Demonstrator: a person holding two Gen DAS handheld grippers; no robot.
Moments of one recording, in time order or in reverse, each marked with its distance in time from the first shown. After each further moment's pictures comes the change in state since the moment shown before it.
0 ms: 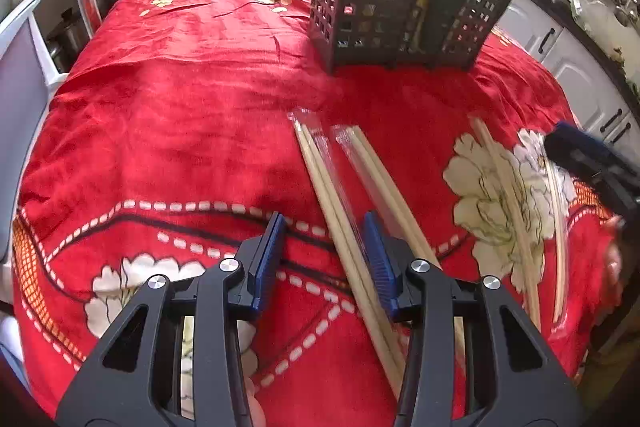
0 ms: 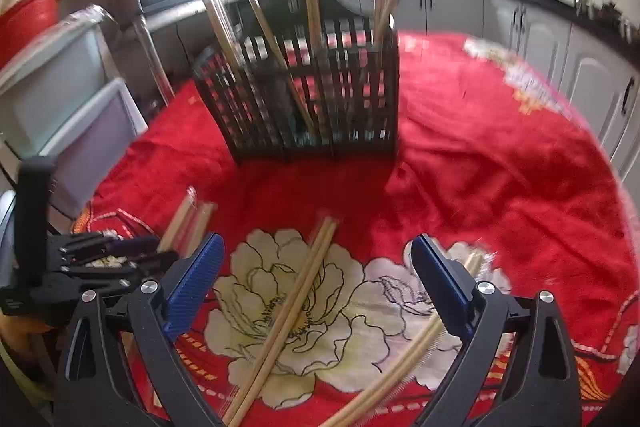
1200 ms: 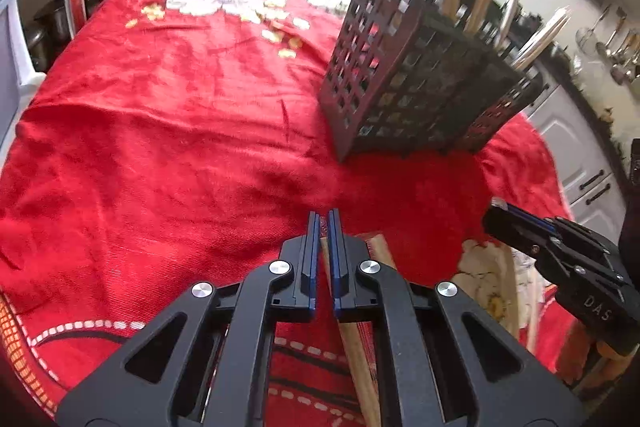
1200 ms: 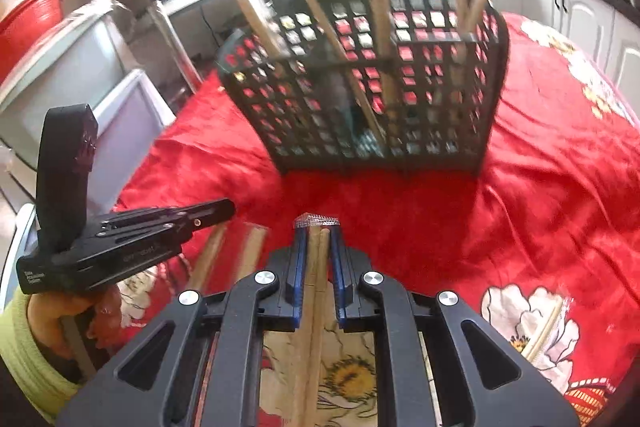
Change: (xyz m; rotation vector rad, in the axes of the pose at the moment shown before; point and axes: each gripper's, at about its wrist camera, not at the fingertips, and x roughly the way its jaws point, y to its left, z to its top) left arm 0.014 0.028 0.056 -0.120 -0.080 -0.129; right arm 0.039 0.037 0.035 -0.020 0.057 0.140
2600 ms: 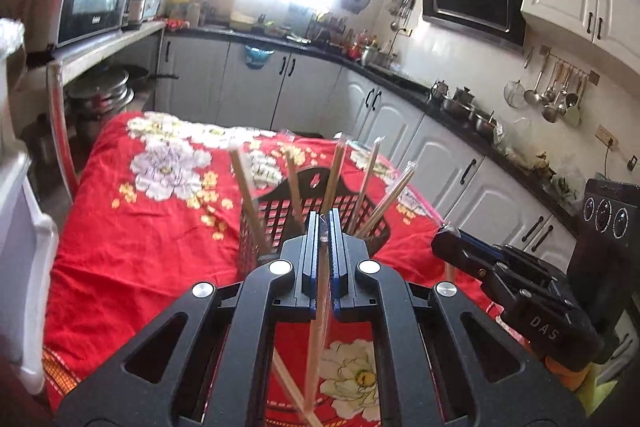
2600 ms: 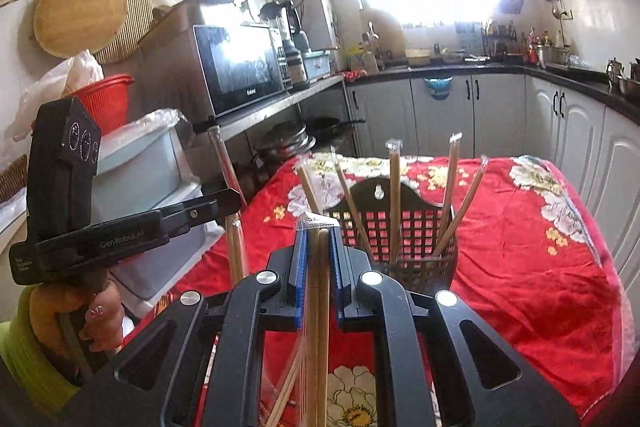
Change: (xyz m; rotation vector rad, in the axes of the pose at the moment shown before) left arm -0.144 -0.082 0.063 0.133 -0.370 -0.135; right arm -0.140 0.025 0.049 -0.096 -0.401 0.042
